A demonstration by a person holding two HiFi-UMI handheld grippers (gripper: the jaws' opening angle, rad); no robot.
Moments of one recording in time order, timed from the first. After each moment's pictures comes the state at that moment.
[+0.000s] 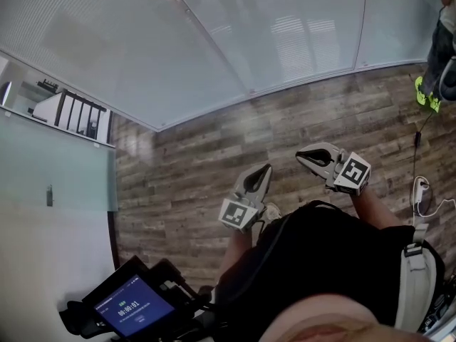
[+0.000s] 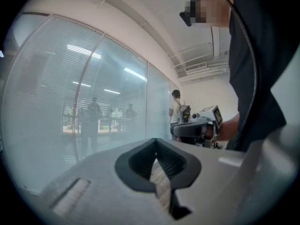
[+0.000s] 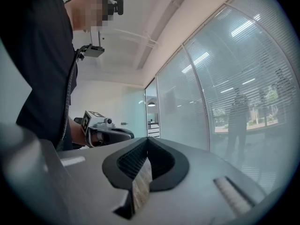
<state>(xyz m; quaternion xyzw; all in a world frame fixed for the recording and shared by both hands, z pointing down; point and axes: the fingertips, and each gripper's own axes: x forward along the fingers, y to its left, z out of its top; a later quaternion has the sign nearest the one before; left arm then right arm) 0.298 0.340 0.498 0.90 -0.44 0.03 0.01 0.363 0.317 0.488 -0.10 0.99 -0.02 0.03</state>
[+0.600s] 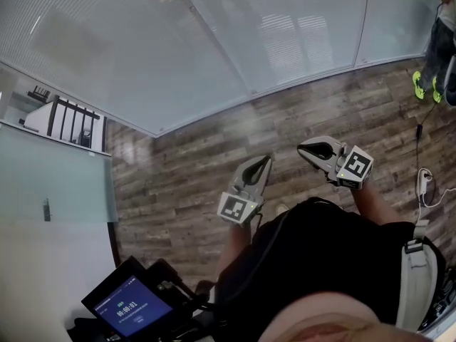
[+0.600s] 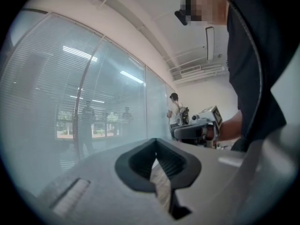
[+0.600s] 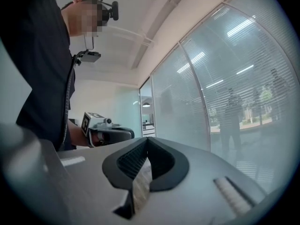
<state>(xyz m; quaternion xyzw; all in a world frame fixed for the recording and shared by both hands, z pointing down) 0.193 0.299 0.467 0.91 -0.41 0.02 -0.01 0.263 0.280 0.462 -0.14 0.99 -0.05 0.03</state>
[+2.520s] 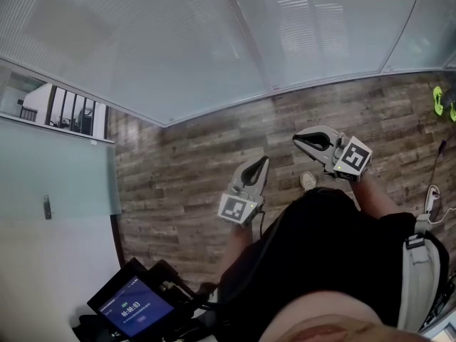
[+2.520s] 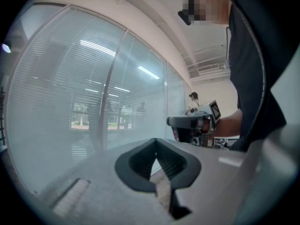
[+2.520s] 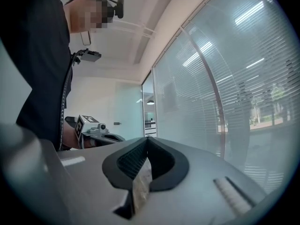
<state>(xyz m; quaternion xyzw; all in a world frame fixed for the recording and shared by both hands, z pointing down) 0.056 0.180 0.502 0.88 -0.47 0.03 0.05 0.120 0.137 0.467 -0.09 0.99 -0.04 0.02</state>
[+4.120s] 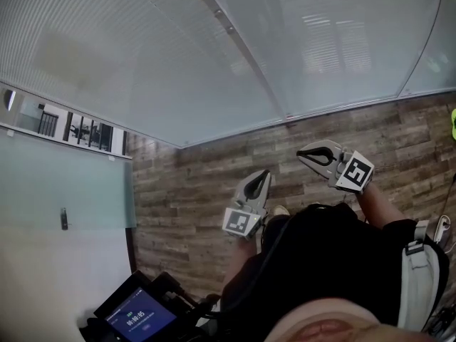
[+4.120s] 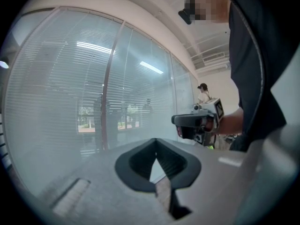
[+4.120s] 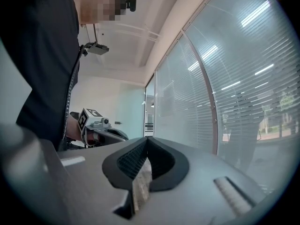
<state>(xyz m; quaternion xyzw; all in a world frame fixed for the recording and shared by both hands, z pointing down) 0.069 0.071 0.494 0.86 -0.51 0.06 0.02 0.144 0.031 0.463 -0.06 1.00 0.01 0.04</state>
